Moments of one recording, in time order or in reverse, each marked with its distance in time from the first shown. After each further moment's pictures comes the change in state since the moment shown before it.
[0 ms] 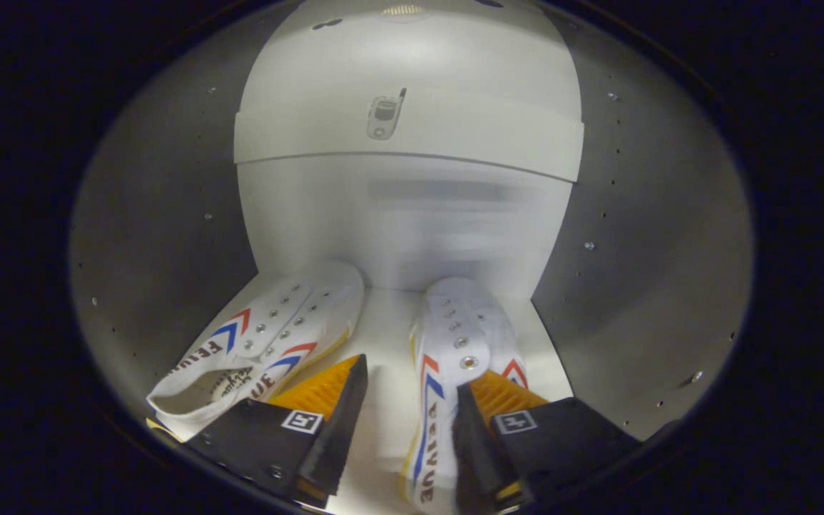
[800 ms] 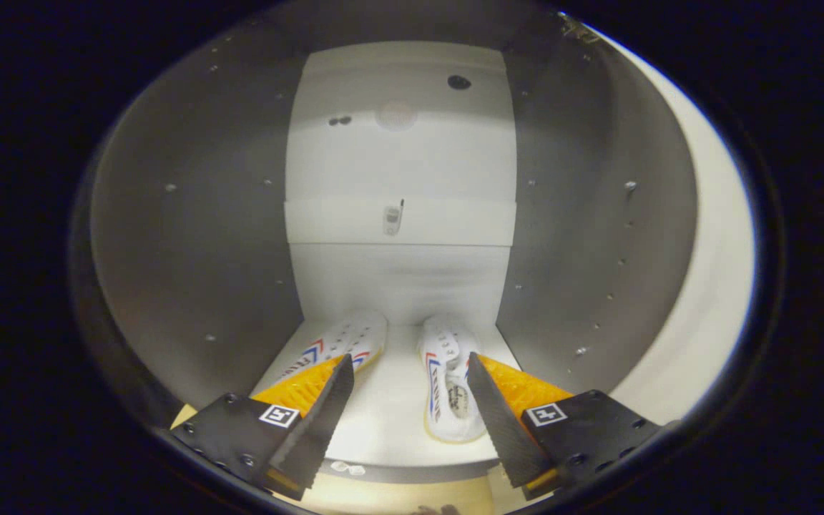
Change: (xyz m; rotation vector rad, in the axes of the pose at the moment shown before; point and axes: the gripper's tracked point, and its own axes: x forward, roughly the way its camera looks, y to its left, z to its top) arm -0.175 0.012 0.034 0.087 -0.239 -0.029
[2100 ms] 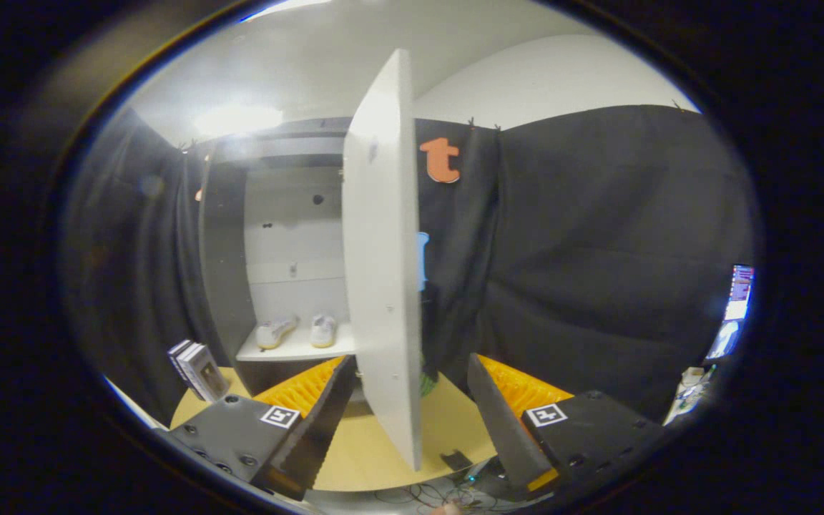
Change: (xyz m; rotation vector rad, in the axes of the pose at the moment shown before) arm -0.452 -0.226 -0.033 0.130 -0.174 -0.402
